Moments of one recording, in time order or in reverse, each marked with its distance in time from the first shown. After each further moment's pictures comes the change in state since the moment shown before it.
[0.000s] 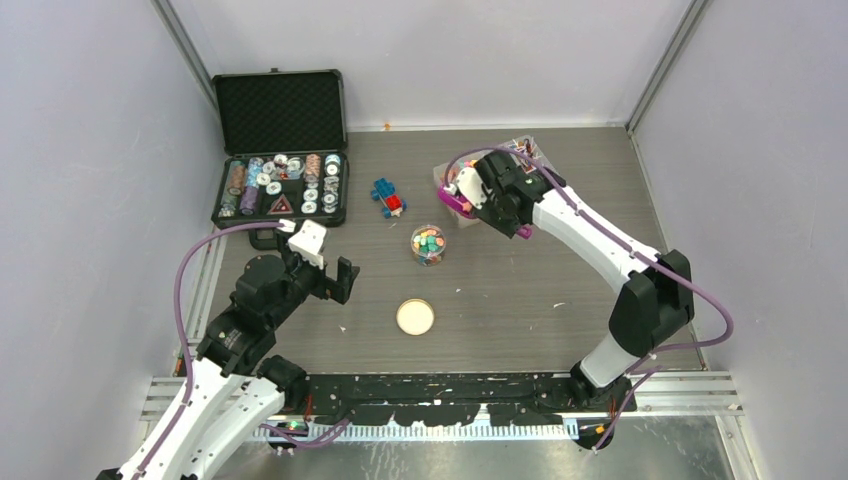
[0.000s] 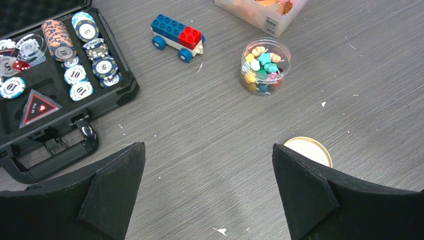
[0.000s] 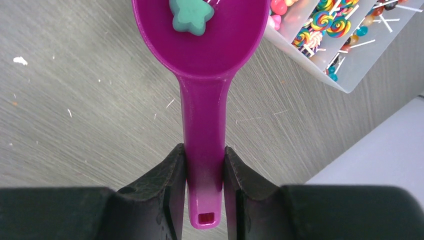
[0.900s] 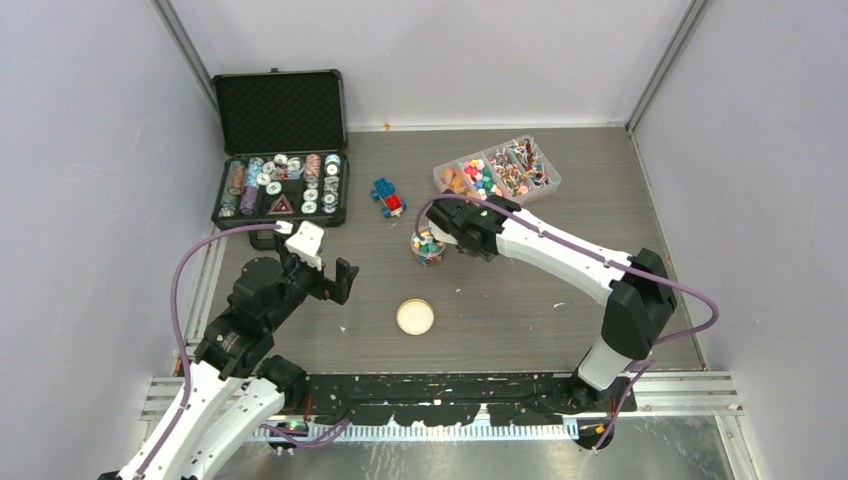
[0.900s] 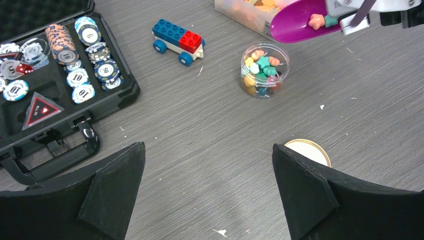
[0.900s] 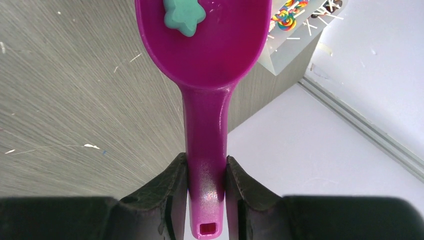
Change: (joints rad) left arm 0.000 -0.019 0.000 0.000 0.000 0.000; right arm 0.309 0.021 -0.011 -0.161 0.453 -0.133
